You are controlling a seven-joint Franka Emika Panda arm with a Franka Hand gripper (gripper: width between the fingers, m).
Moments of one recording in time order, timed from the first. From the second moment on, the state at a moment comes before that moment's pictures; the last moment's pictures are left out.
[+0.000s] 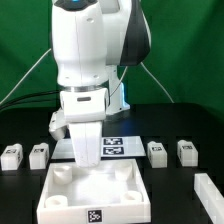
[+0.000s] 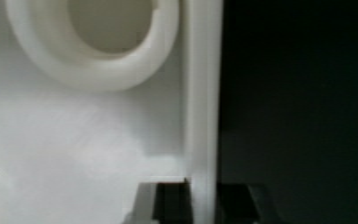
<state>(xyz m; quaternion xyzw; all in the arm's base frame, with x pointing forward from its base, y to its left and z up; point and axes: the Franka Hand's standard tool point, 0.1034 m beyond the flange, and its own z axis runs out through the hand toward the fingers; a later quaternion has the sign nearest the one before) 0.439 -0.032 0.019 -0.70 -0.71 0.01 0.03</state>
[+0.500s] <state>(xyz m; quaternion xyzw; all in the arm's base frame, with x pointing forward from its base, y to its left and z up) 0.454 -0.006 0.022 -0.72 -0.70 0.00 0.03</state>
